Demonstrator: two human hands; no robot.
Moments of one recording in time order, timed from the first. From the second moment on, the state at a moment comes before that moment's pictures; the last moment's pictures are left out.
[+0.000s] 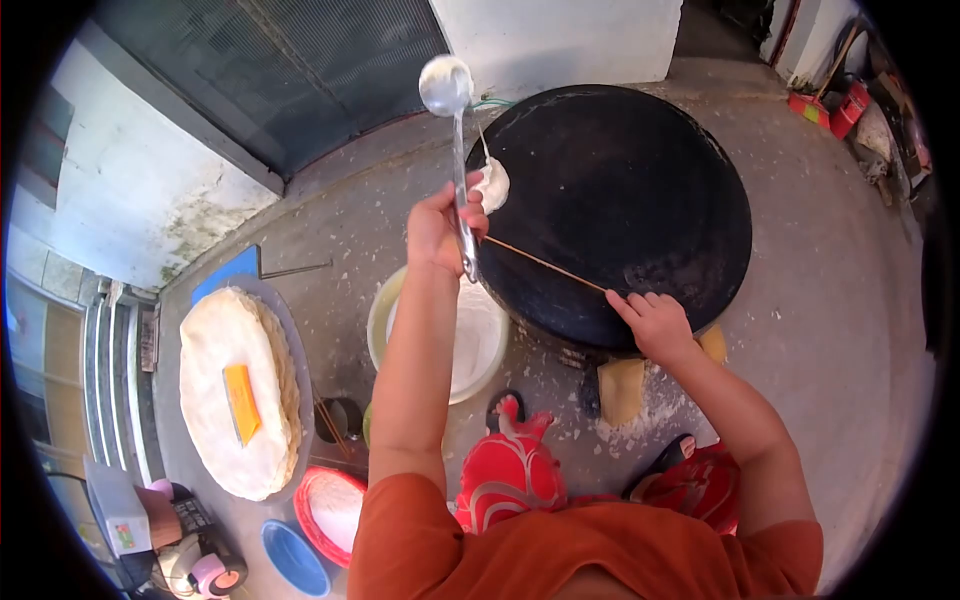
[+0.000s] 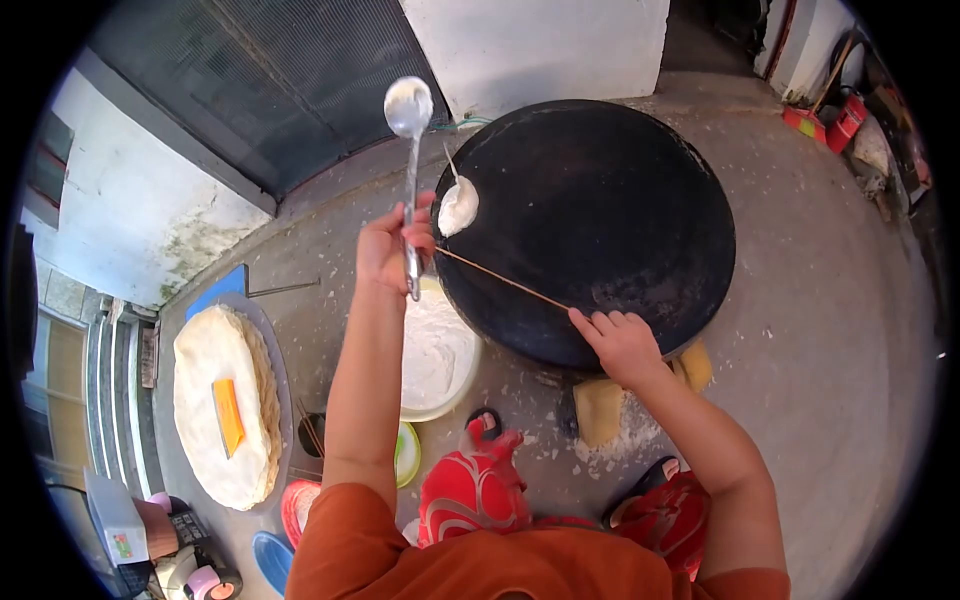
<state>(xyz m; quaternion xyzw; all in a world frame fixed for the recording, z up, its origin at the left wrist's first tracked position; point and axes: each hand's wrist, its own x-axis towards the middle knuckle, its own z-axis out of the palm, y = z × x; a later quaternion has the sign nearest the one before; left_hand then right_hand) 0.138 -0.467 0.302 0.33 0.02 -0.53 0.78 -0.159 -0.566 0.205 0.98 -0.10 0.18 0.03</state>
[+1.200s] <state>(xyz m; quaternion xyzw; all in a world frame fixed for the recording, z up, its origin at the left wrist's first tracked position) 0.043 -0.251 0.157 0.03 0.39 -0.49 0.78 -0.066 -0.631 0.190 0.94 -0.27 0.20 0.02</state>
